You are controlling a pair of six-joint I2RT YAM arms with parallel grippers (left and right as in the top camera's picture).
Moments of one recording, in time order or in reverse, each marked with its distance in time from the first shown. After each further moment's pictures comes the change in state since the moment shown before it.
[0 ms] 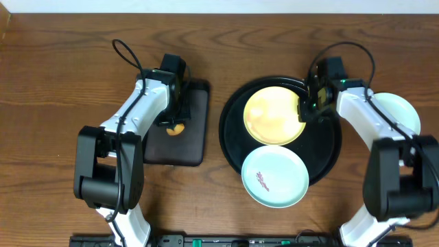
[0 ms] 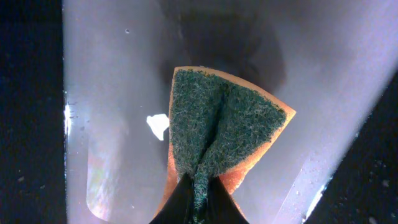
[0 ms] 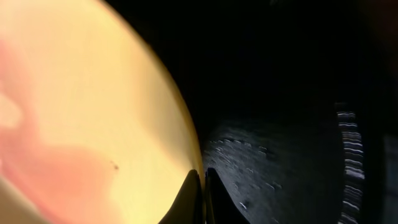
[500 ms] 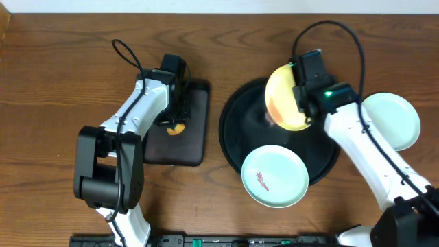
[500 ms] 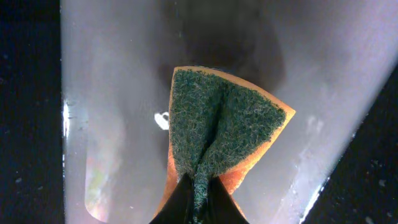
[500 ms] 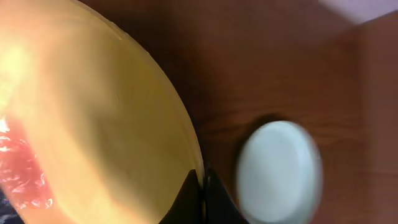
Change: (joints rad) left arm 0.000 0.000 0.000 0.003 0.004 0.000; right arm 0.259 -0.238 0.040 0.002 0.674 -0.074
